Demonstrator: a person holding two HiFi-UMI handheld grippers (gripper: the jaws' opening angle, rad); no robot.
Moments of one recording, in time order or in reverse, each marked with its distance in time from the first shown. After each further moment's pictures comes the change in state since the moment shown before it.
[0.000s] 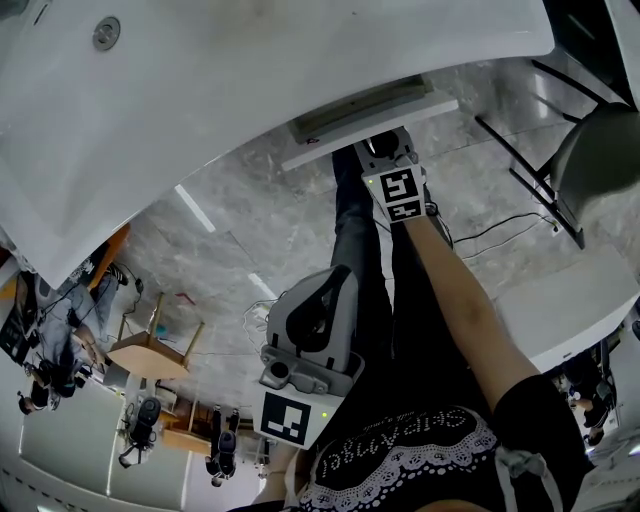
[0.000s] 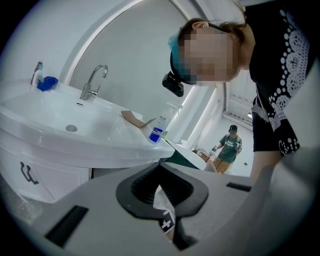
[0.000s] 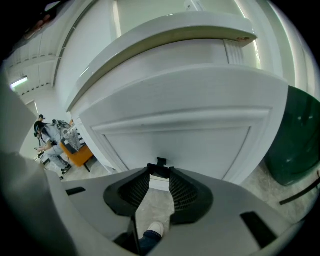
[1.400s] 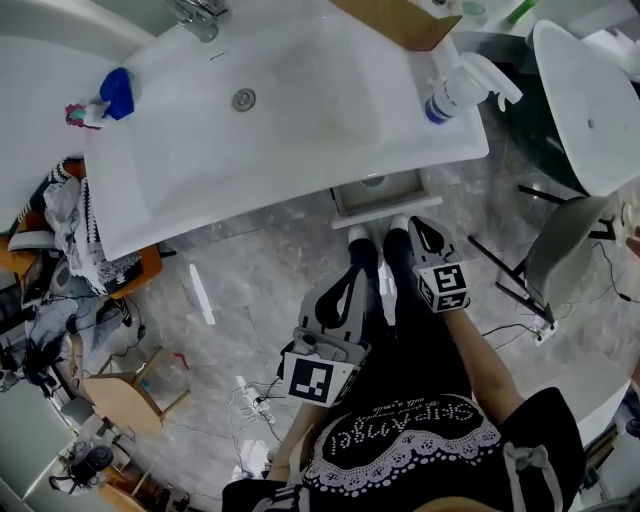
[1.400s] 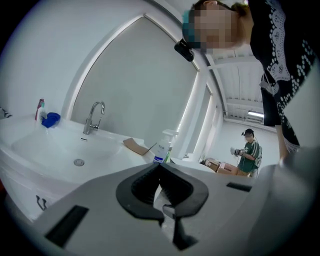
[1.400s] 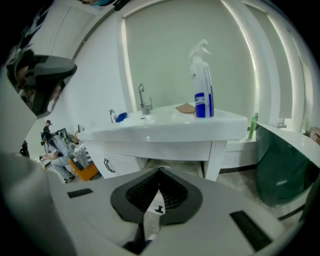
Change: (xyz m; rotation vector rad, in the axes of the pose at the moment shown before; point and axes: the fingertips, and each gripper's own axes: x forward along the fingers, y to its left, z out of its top) left arm -0.044 -0.026 0.073 0.135 -0.220 0.061; right arm -0.157 -0.004 0.146 -0.031 -0.146 0.007
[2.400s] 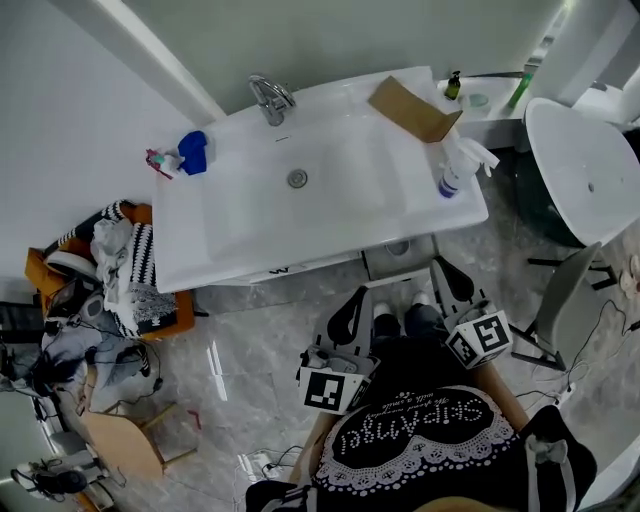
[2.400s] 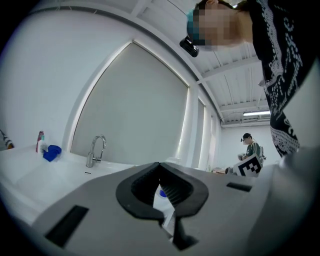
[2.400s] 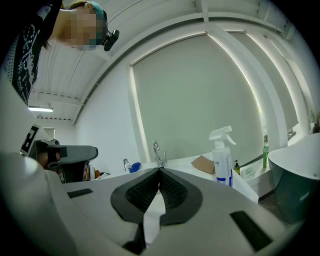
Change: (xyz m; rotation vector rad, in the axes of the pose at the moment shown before) left arm -0.033 0.009 0.095 0.101 -0.241 0.028; right arm -0.101 0.062 0.214 0.044 -0.444 0.115
